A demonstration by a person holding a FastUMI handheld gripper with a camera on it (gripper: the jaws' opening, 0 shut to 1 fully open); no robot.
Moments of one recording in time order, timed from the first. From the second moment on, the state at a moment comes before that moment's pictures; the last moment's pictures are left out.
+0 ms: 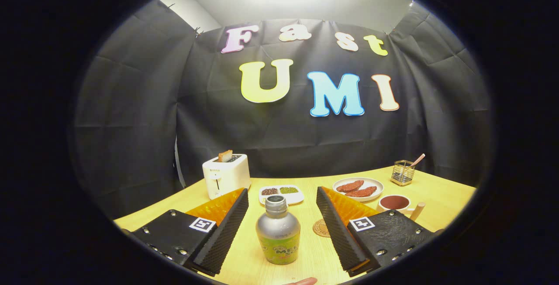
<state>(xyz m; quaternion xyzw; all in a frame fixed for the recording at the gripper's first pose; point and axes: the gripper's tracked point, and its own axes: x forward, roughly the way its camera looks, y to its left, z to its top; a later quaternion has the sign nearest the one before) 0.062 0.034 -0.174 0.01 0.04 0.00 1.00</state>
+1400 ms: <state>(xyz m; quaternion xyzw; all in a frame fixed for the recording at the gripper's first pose) 0.093 0.018 -0.229 -0.02 0.04 -0.02 1.00</state>
